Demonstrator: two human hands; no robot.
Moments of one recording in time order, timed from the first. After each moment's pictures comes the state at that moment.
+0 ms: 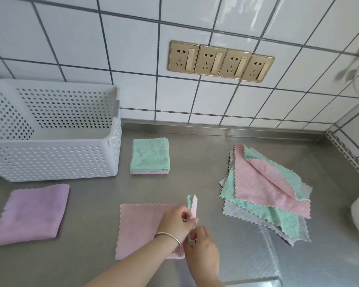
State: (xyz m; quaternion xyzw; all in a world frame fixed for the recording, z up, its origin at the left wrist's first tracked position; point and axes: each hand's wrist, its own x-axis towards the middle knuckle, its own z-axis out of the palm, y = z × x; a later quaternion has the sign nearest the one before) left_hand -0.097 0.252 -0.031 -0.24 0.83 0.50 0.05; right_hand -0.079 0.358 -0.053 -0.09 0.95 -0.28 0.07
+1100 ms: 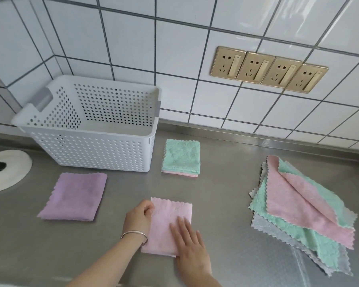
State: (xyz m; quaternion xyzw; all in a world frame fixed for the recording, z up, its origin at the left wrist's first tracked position) left_hand -0.023 0.127 -0.057 -0.44 0.78 0.44 -0.06; right_hand -0.060 0.304 -0.106 -0.42 0.90 -0.07 0.06
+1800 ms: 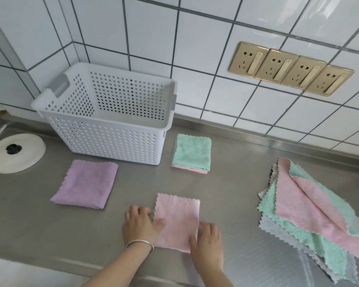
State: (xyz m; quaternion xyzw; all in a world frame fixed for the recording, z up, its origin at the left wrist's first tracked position) left_hand 0.005 0.143 -0.075 -0.50 0.83 0.26 0.00; right_hand -0.069 0.301 -0.078 -0.20 0.95 -0.19 0.11
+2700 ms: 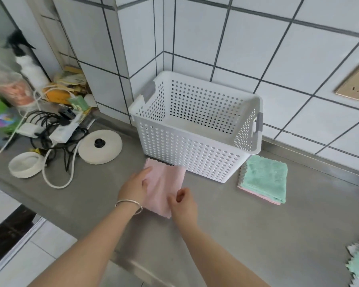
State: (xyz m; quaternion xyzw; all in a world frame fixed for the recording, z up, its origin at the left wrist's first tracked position) left_hand 0.087 -0.073 -0.048 -0.51 0.78 0.35 -0.09; right_hand -0.004 0.049 -0.038 -0.19 0.82 -0.42 0.33
